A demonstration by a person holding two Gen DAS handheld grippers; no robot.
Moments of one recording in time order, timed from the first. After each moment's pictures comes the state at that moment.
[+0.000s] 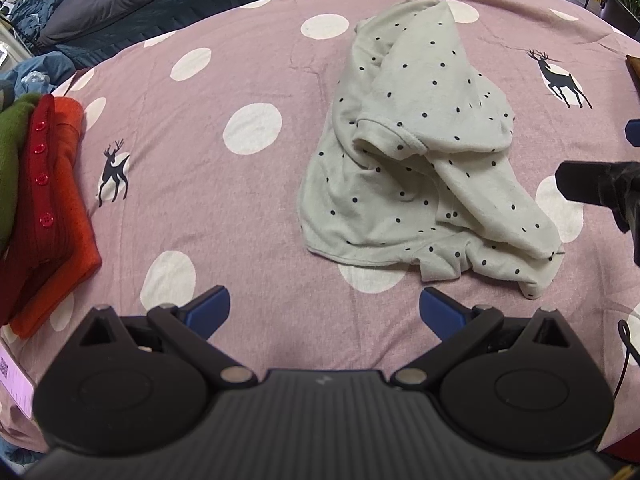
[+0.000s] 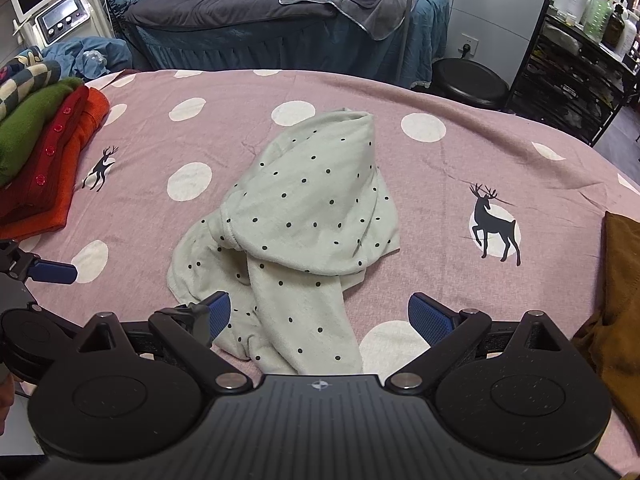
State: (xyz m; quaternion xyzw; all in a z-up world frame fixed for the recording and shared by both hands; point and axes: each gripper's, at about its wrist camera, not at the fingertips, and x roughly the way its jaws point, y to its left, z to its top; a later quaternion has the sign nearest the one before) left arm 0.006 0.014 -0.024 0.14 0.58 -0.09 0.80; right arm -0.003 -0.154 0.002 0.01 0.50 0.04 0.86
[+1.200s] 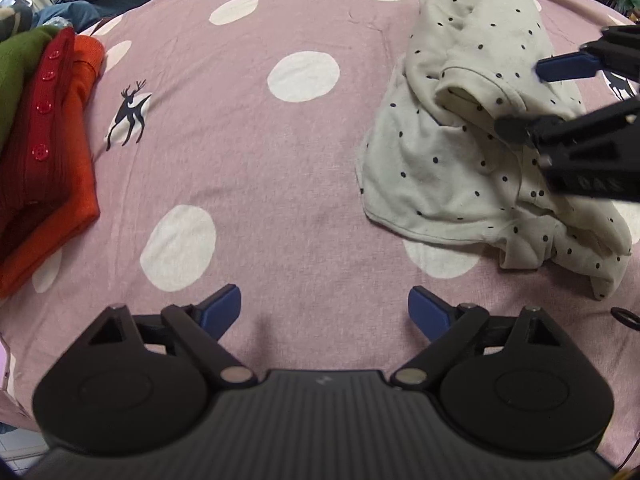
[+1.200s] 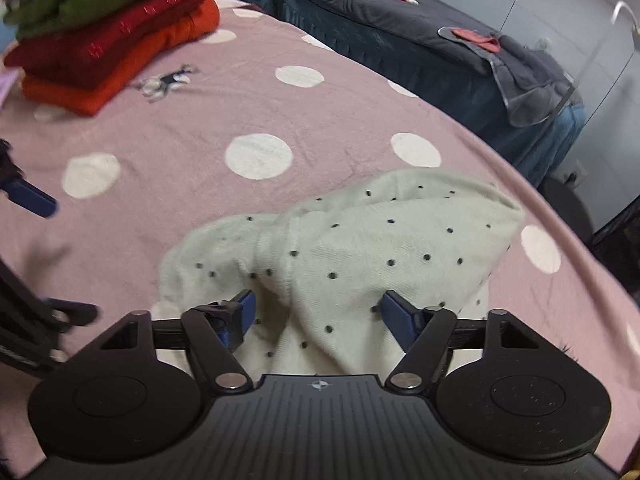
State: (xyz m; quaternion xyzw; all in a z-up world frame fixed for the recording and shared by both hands) left arm 0.009 0.065 -0.082 0.10 0.59 -0.05 0.80; right arm 0.054 -0.090 -0.073 -0.21 0.44 0.20 0.85
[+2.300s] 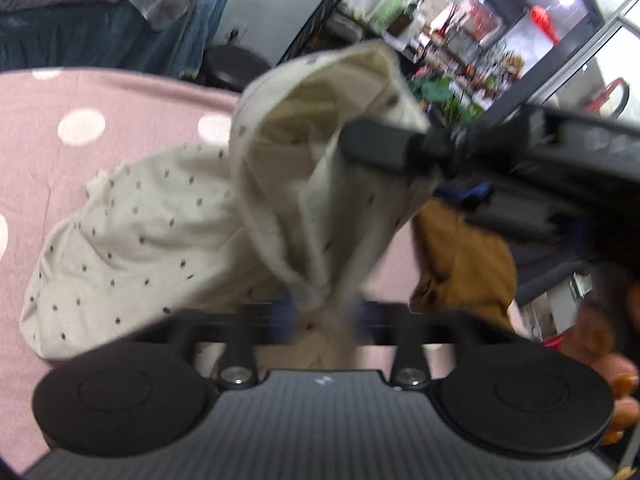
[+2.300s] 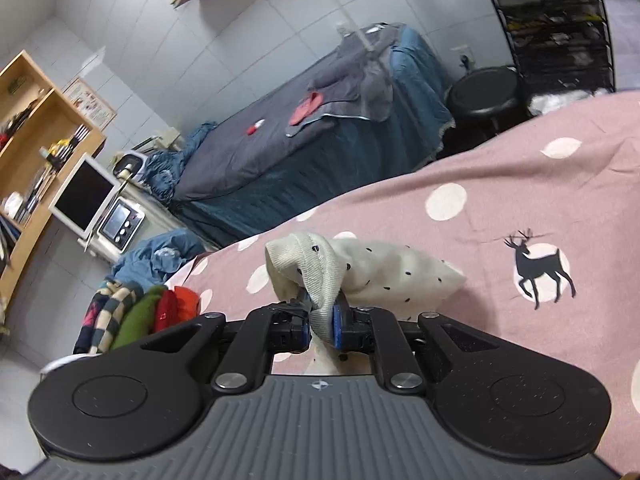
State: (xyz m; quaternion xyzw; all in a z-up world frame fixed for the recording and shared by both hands) left arm 0.062 -0.091 -0.019 -0.12 0.49 -0.36 0.78; right arm 0.021 -0.269 0.056 0.31 0.36 0.09 0.88
